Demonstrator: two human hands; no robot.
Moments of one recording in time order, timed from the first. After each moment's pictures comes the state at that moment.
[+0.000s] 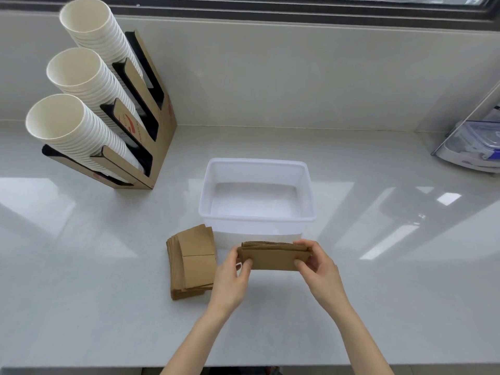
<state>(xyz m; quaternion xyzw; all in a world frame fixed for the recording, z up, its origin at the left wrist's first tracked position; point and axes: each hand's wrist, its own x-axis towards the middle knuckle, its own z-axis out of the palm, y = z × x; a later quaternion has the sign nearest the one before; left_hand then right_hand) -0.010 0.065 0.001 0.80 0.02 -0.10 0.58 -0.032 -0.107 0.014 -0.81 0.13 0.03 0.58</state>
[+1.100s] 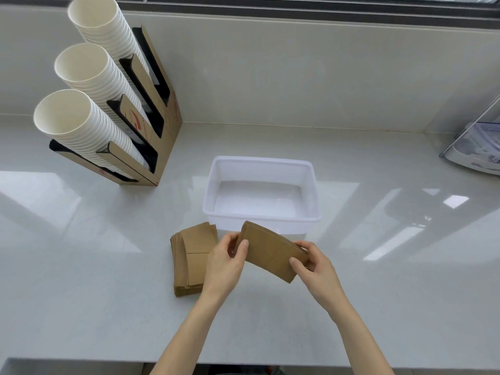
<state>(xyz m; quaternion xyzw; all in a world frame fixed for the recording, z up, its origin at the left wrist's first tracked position) 0.002 0.074 0.026 0.81 0.06 -0.05 0.58 -0.028 -0.097 0.021 -0.79 0.13 0.07 0.60</state>
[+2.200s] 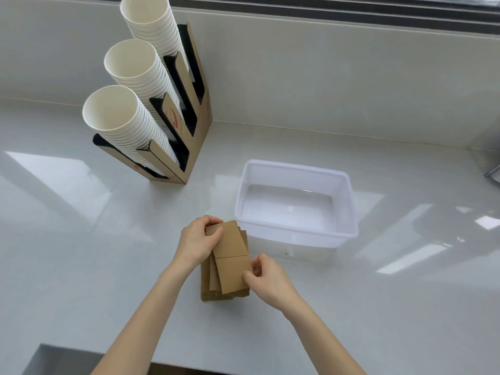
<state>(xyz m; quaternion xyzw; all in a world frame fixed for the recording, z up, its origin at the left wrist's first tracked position) 0.062 0.172 0.029 0.89 0.10 -0.06 0.45 0.011 0.020 0.025 -0.84 0.07 0.27 0.47</state>
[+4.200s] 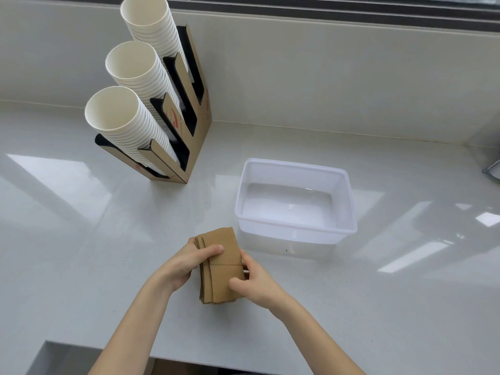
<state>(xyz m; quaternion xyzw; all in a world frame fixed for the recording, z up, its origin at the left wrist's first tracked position) 0.040 0.196 0.011 0.69 0.16 -0.27 0.65 0.004 0.034 0.011 -0.73 0.02 0.34 0.59</state>
